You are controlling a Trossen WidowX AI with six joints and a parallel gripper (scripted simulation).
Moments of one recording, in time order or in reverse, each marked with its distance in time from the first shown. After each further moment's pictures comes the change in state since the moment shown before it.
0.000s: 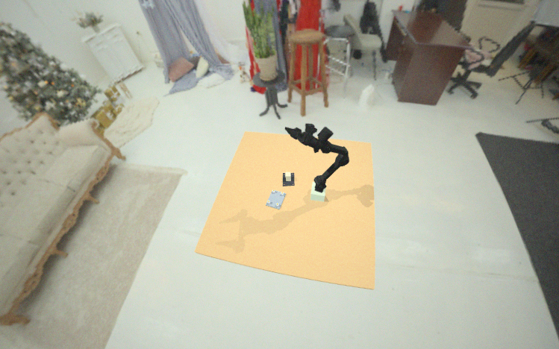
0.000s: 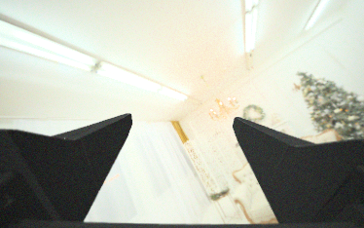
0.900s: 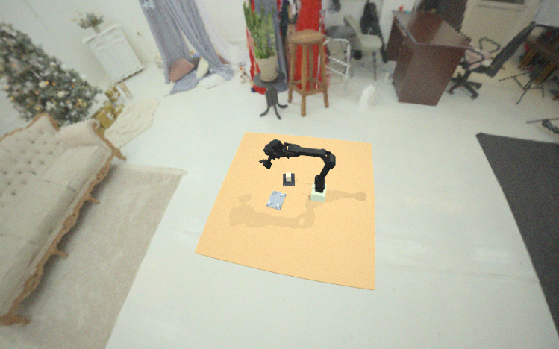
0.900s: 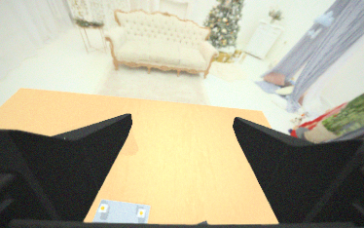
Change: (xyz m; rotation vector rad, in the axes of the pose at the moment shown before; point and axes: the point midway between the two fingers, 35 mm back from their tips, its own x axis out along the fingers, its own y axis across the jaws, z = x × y) arm -0.019 -0.312 -0.216 -0.777 1.001 -0.592
